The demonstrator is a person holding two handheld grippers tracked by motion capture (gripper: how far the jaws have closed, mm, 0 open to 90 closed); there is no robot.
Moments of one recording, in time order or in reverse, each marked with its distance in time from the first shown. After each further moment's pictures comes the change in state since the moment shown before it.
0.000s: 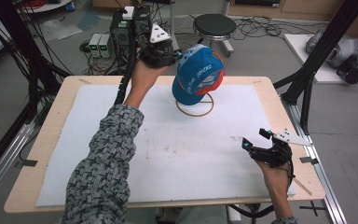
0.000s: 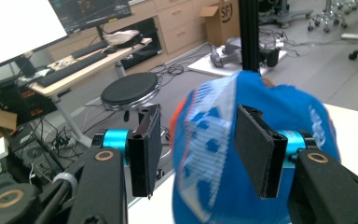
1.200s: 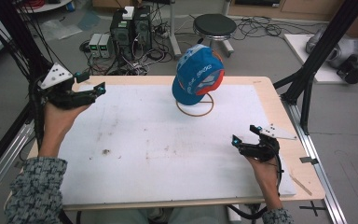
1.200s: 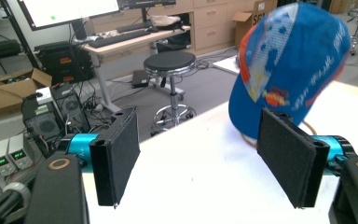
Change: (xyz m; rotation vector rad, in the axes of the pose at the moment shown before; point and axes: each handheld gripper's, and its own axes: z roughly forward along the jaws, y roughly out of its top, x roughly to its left) left arm 0.065 -0.123 -0.196 -0.026 0.092 -0.157; right arm 0.011 0.003 0.031 0.038 -0.002 -0.061
